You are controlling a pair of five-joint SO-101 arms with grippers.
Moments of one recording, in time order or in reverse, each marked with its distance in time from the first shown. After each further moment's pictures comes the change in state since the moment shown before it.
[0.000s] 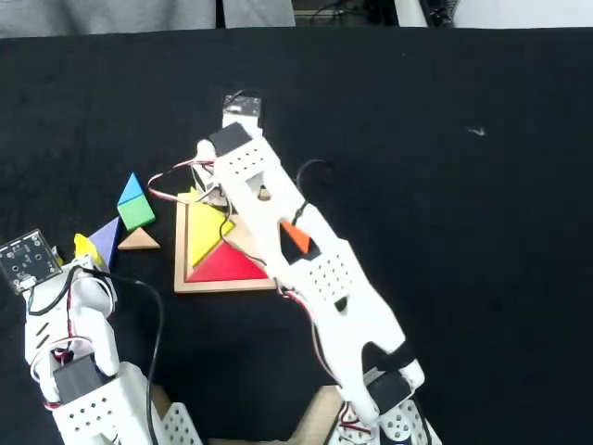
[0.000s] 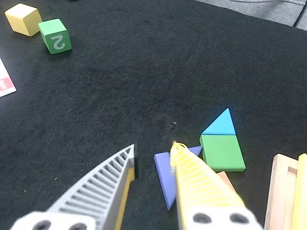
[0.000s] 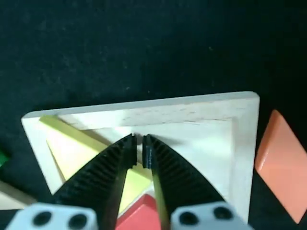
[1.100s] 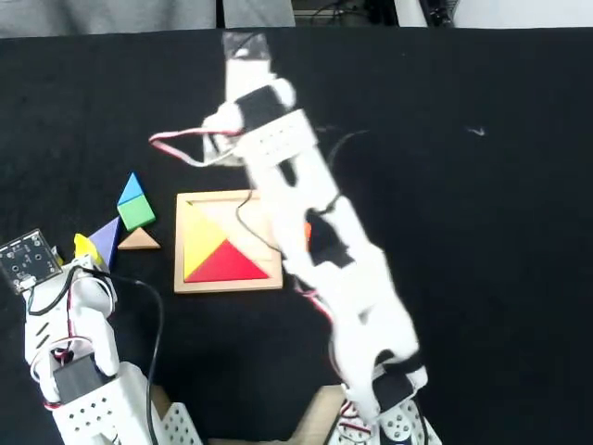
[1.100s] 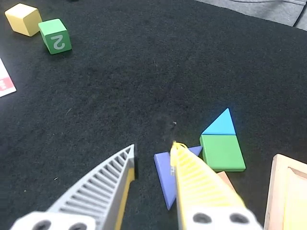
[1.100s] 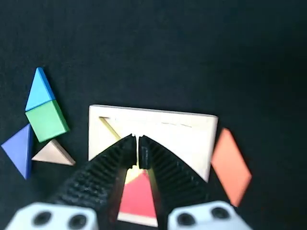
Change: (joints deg) left arm 0.0 0.0 0.0 0.0 0.0; right arm 4.9 -20.6 -2.3 6.5 14.1
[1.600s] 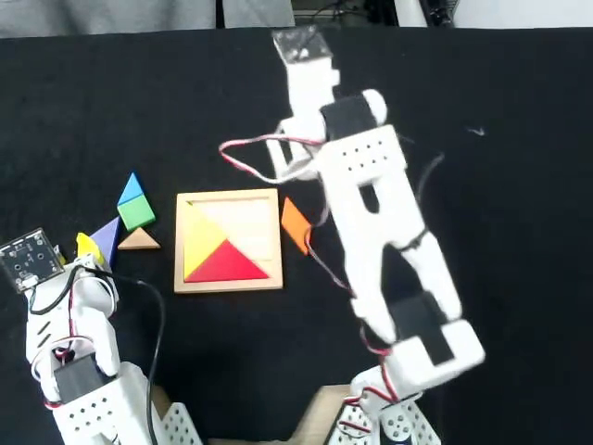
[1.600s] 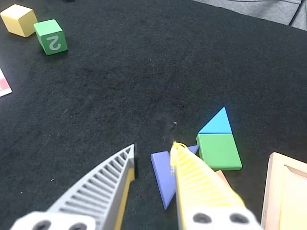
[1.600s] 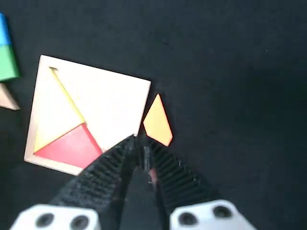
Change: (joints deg) left arm 0.7 0.0 0.0 0.0 0.0; right arm 8.8 -37.5 52.7 -15.8 23.1
